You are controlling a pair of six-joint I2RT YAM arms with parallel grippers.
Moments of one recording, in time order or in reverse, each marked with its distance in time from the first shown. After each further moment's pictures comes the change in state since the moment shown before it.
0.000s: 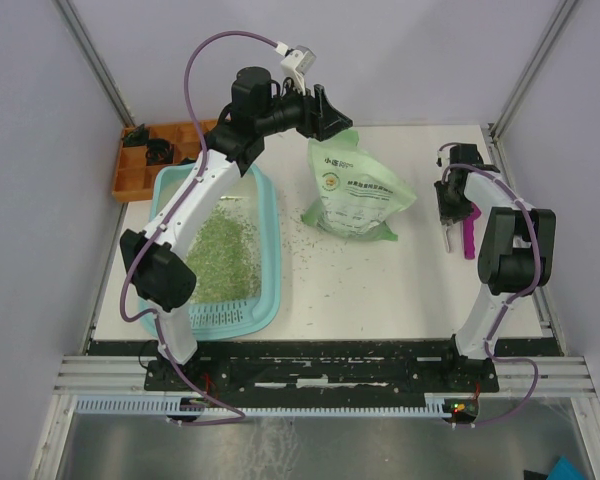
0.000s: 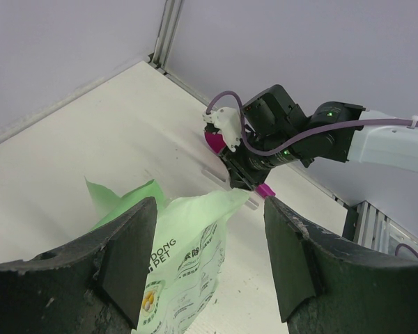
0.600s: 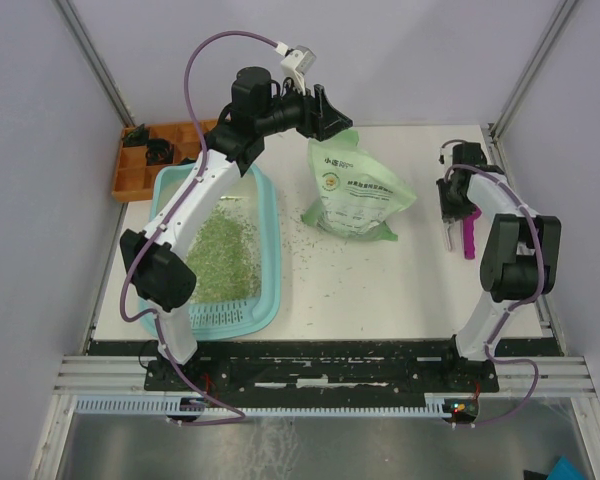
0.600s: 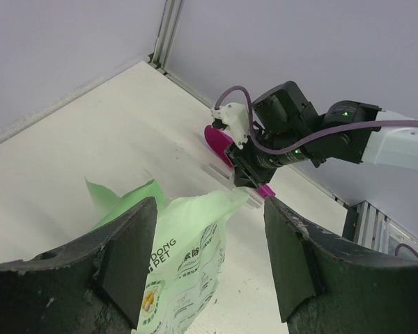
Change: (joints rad) left arm 0.000 0.000 0.000 0.000 0.000 0.000; right arm 0.000 -0.047 -0.024 0.007 -0.001 -0.002
